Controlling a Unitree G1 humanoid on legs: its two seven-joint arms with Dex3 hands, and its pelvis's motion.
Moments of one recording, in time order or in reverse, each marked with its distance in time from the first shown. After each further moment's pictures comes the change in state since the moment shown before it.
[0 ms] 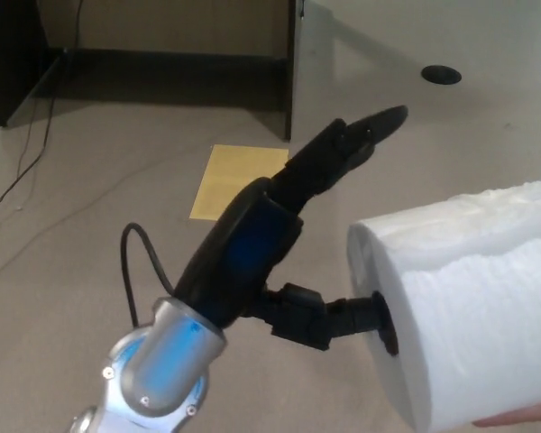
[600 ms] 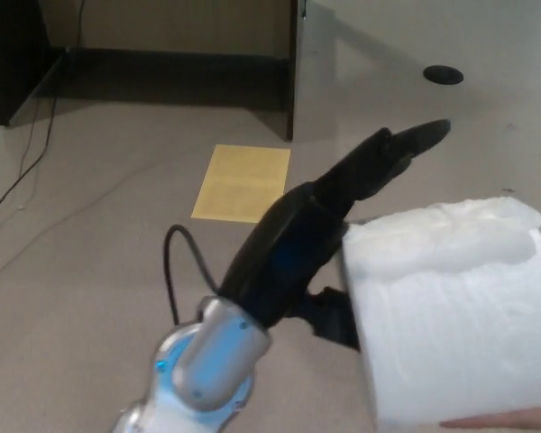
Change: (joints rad) left_arm -0.057 -0.098 -0.074 0.094 0.074 0.030 0.023; right_arm -0.003 0.026 -0.009 0.000 0.004 0.005 0.007
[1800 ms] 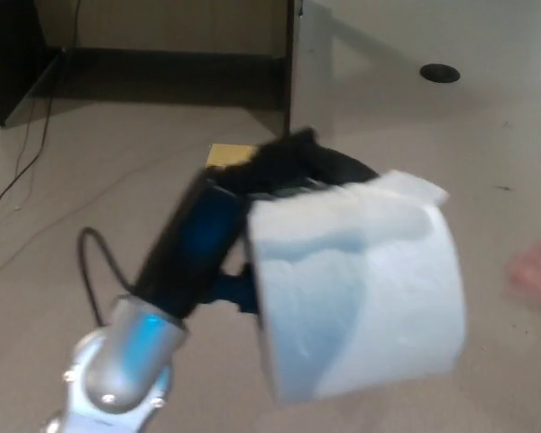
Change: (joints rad) left_arm 0.120 0.097 0.248 -0.108 -0.136 -0.108 -0.023; right_arm 0.004 0.000 0.006 -0.001 -0.004 0.002 0.005
